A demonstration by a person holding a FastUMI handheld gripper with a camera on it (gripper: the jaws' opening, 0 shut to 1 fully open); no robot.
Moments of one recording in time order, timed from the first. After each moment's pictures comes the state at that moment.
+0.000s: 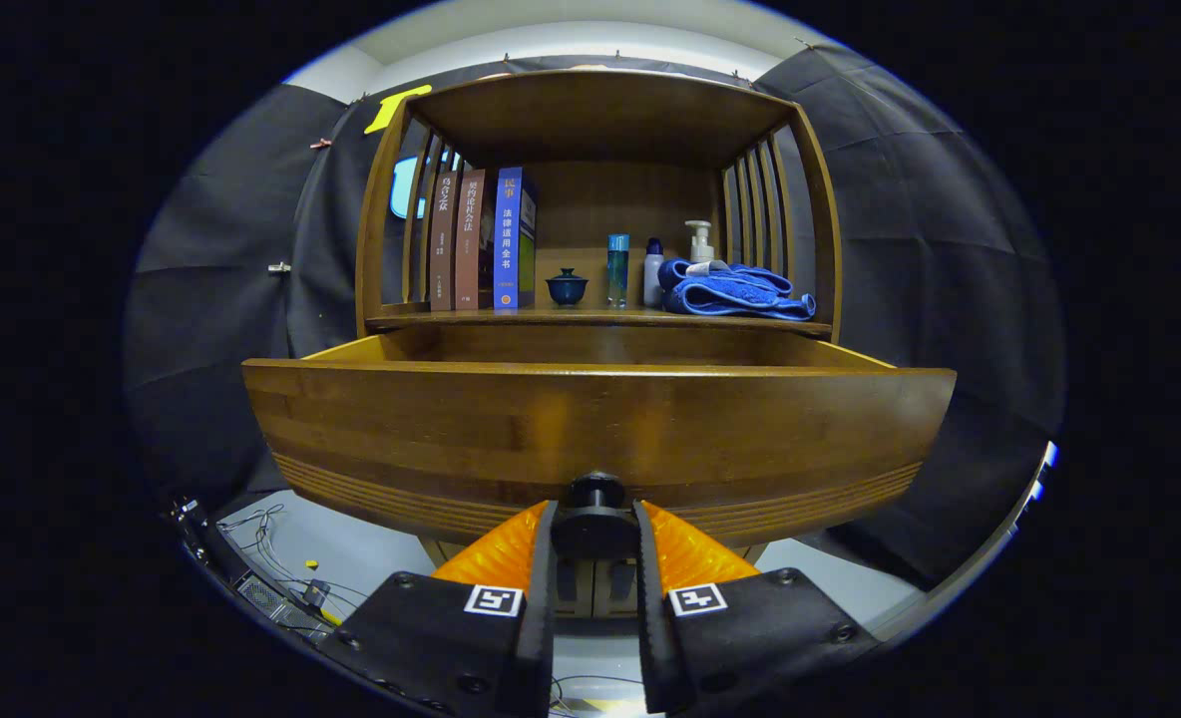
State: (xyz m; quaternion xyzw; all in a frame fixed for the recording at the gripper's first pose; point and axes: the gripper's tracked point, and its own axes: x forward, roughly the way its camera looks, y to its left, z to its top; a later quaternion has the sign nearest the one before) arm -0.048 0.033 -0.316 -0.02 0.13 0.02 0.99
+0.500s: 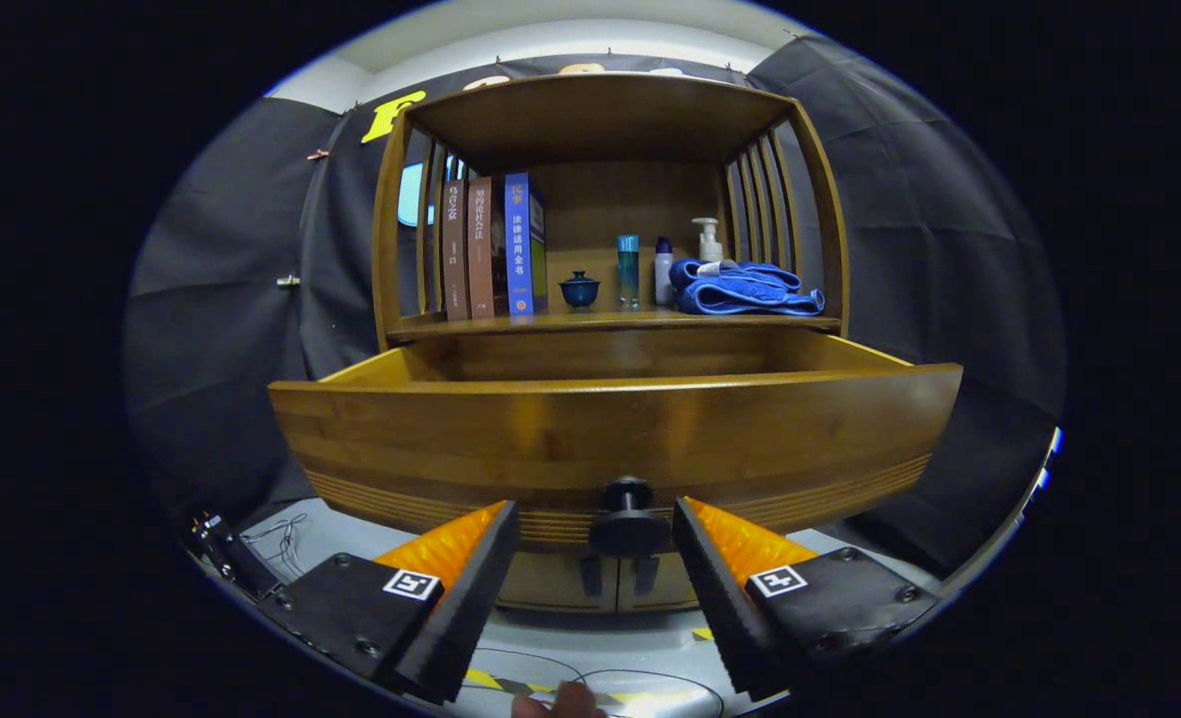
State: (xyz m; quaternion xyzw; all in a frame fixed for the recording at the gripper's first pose) arm -0.066 0.051 -0.297 0.01 0.15 0.03 0.99
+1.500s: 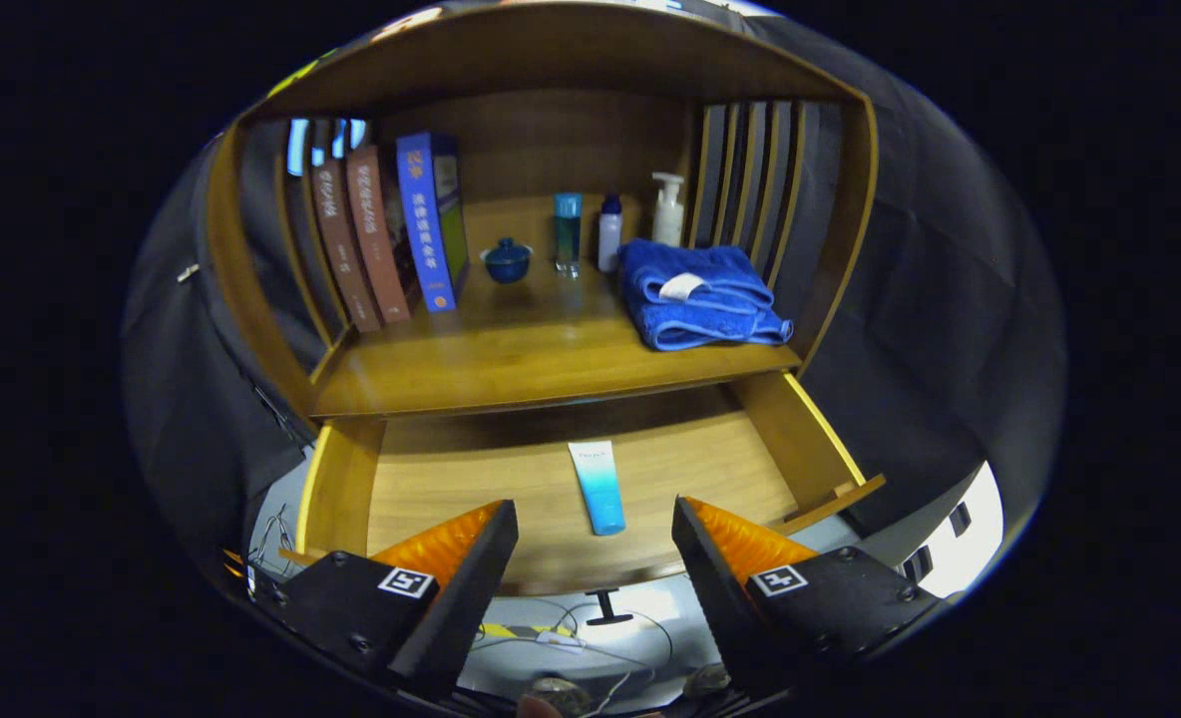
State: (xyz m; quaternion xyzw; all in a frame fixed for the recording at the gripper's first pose) arm 0.029 0.038 -0.192 0.00 0.39 -0.09 0.92
